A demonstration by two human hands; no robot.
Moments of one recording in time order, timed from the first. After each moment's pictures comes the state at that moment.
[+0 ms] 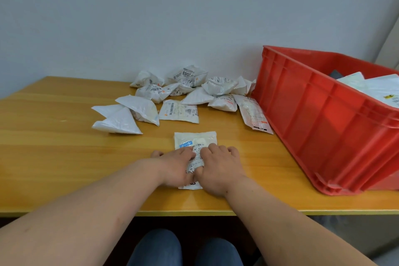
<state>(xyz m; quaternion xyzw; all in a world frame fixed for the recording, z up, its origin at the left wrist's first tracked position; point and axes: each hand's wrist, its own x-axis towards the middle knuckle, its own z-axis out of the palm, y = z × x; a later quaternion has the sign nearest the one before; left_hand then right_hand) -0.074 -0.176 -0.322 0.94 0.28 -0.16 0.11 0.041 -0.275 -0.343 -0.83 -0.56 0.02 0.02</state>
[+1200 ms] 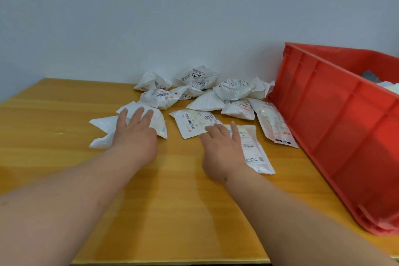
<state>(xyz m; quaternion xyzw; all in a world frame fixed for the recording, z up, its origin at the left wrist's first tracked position) -0.085 -0.048 -0.310 0.88 0.44 -0.08 -0.14 0.066 -0.181 -0.320 -0.81 -0.58 -0.06 0.04</state>
